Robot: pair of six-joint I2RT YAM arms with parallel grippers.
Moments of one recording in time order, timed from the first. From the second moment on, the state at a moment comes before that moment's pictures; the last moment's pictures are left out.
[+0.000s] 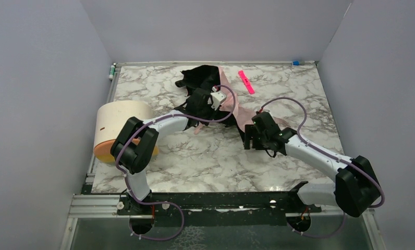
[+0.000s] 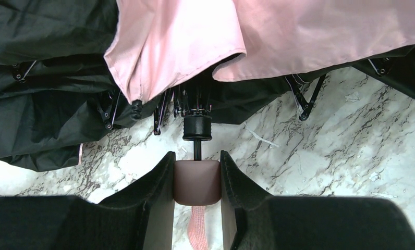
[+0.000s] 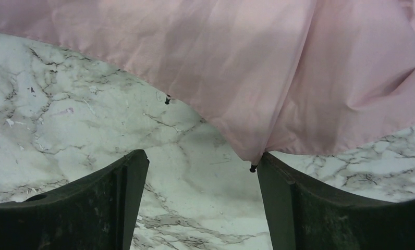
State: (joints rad) left arm -0.61 1.80 1.14 -0.05 0.09 0.18; right arm 0.59 1.25 0.73 -0.48 0.19 0.51
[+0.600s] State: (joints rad) left arm -0.63 1.80 1.14 -0.05 0.09 0.20; right arm 0.59 1.43 0.68 -0.19 0.13 0.56
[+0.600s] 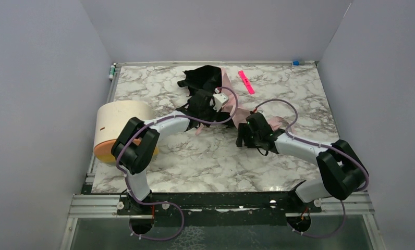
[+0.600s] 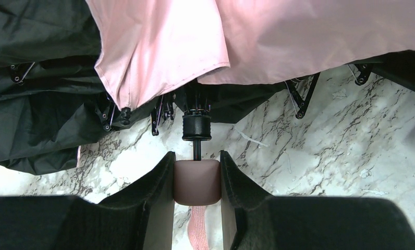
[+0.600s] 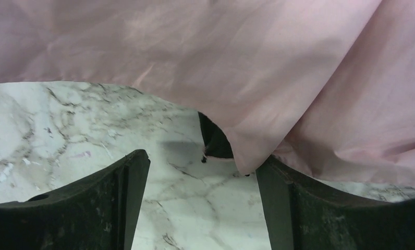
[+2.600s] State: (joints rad) left arm -0.66 1.85 1.19 -0.08 0.09 0.22; right arm 0.77 1.03 0.65 -0.38 0.24 0.79
